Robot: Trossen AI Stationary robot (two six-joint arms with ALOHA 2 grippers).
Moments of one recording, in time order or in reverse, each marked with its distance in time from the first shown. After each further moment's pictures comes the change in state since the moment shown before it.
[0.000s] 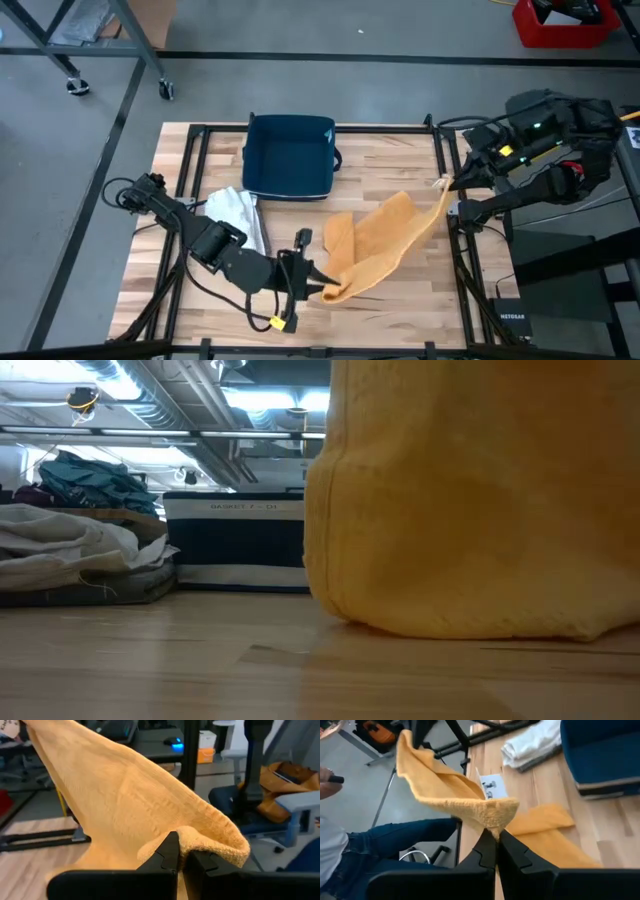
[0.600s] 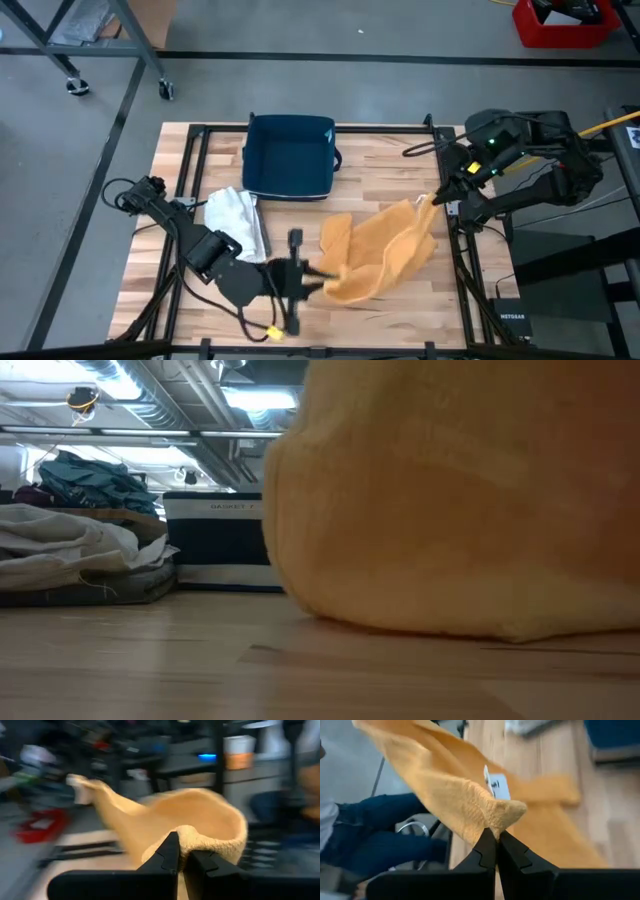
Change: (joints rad) left arm -0.051 0.010 -0.001 0.072 -0.228 0.128; right arm 0.001 -0.061 -0.292 0.078 -0.062 -0.096
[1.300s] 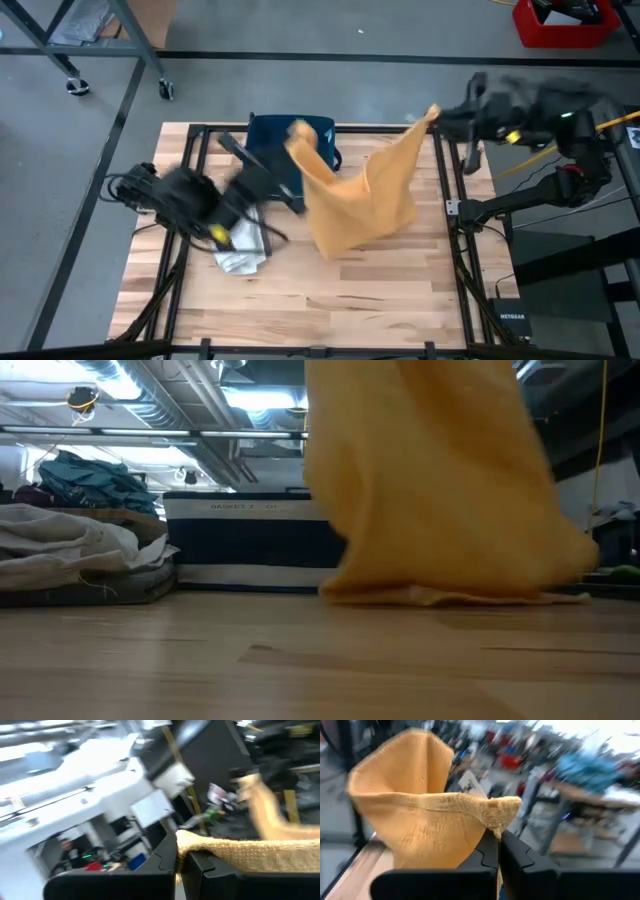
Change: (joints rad) left arm 0.154 -0.102 0.000 0.958 -0.529 1.262; right arm -0.001 -0.054 0.053 0.690 0.546 -0.359
